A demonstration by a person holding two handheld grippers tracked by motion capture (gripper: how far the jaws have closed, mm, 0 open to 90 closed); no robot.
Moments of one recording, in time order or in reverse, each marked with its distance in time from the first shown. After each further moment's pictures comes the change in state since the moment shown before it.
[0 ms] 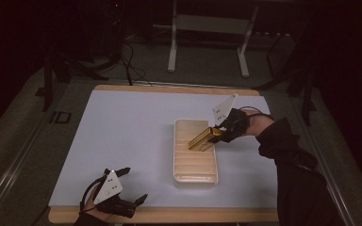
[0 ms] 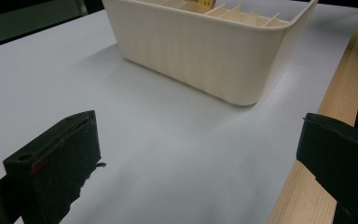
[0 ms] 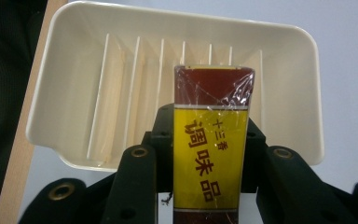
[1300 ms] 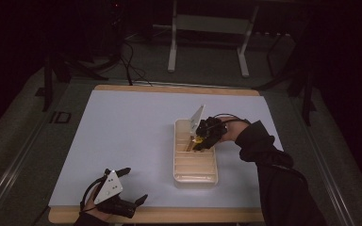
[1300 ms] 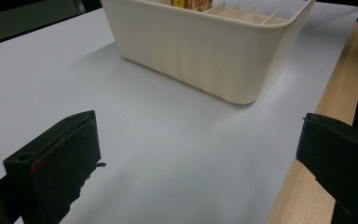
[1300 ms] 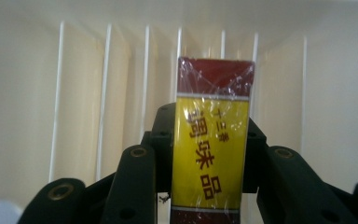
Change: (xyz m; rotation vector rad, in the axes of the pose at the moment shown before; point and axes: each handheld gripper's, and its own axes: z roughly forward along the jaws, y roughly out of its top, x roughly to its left) left arm 0.000 0.000 0.001 0.004 -0.007 0.000; right arm -0.009 0.024 0.073 0.161 0.044 0.054
